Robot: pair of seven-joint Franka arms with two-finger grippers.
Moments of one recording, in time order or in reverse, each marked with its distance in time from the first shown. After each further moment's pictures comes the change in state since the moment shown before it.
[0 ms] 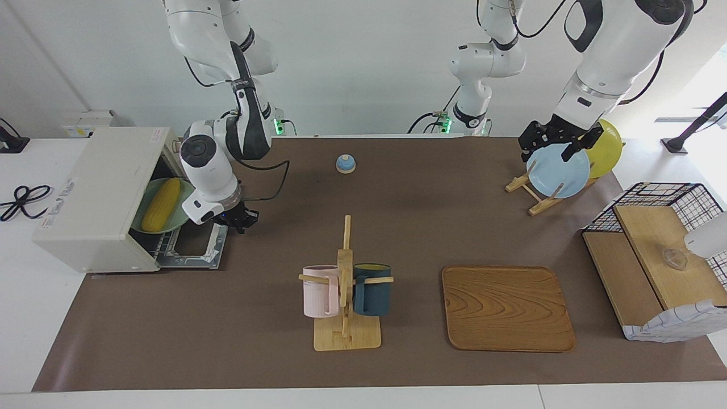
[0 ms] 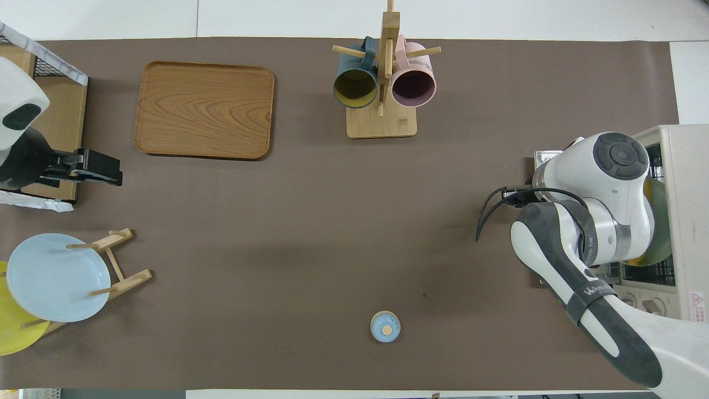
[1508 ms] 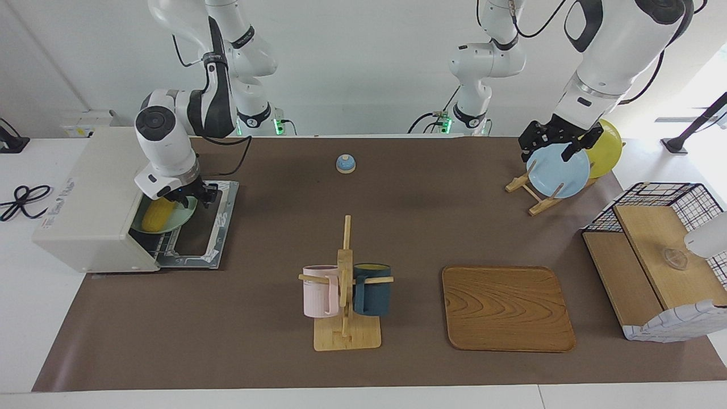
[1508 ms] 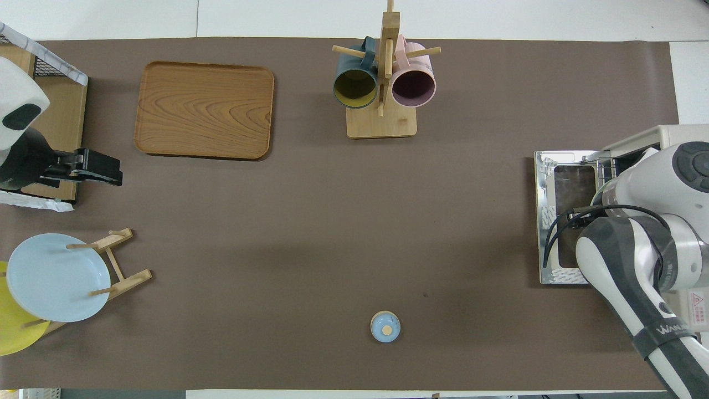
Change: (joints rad) left arm 0.000 0.000 0.000 0.000 0.000 0.000 0.000; right arm -0.145 -0.181 -0.016 -0.099 -0.164 -0.142 -0.153
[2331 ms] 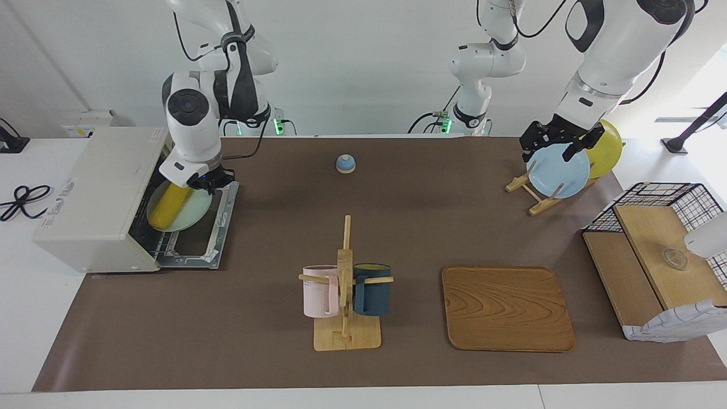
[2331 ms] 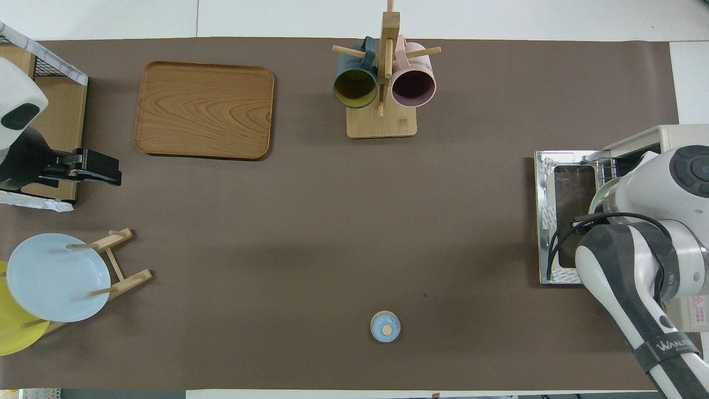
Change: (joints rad) left arm 0.006 0.000 0.000 0.000 0.000 0.001 0.000; right arm 0.231 -0.034 0.015 0.156 -0.031 -0.288 0.040
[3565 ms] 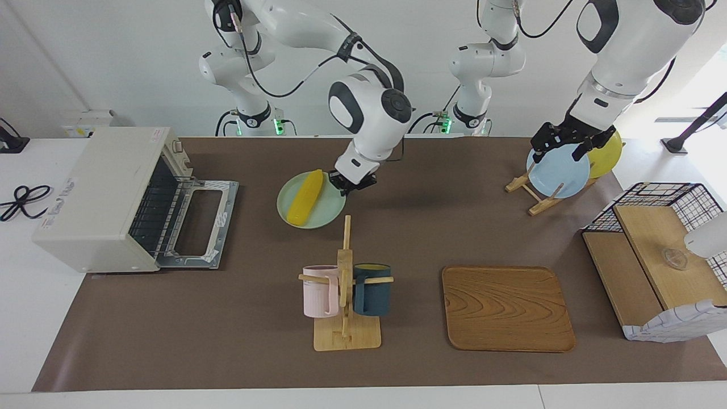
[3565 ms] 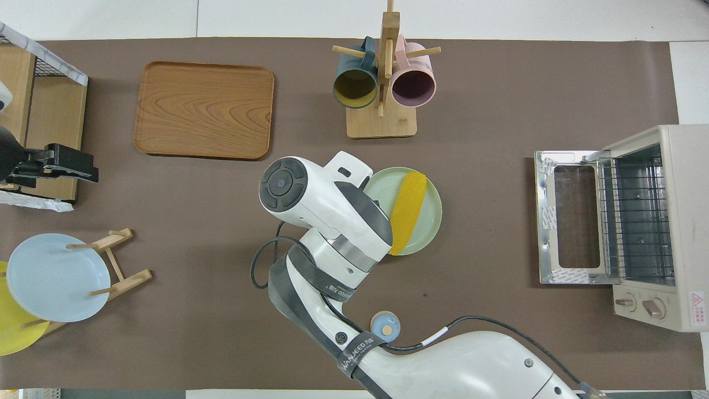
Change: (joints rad) left arm 0.058 0.000 0.003 -0.001 0.000 0.009 0.001; right arm 0.542 0.589 0.013 0.591 0.058 0.021 0.613
